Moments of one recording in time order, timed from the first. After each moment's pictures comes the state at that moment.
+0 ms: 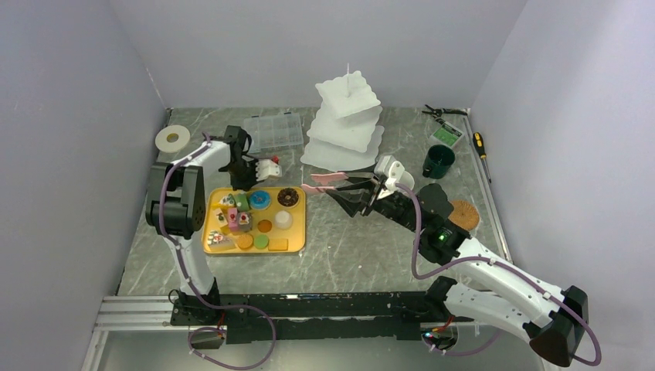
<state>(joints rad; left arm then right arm) -0.13 1.93 1.33 -0.77 0.27 1.29 0.83 0.85 0.69 0.38 -0.28 -0.03</state>
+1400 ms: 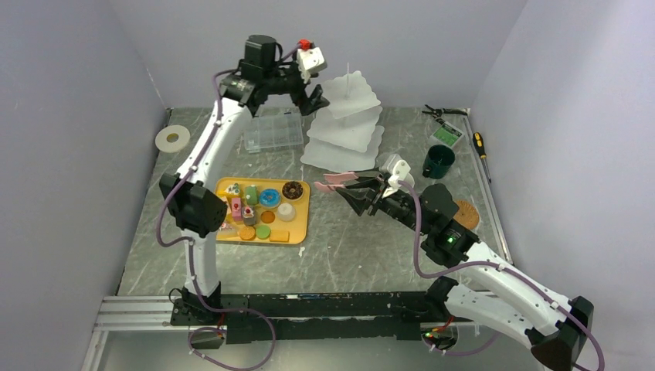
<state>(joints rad) -0.36 2.01 2.31 -0.69 0.69 0.59 0.80 0.79 0.70 0.23 -0.19 -0.05</state>
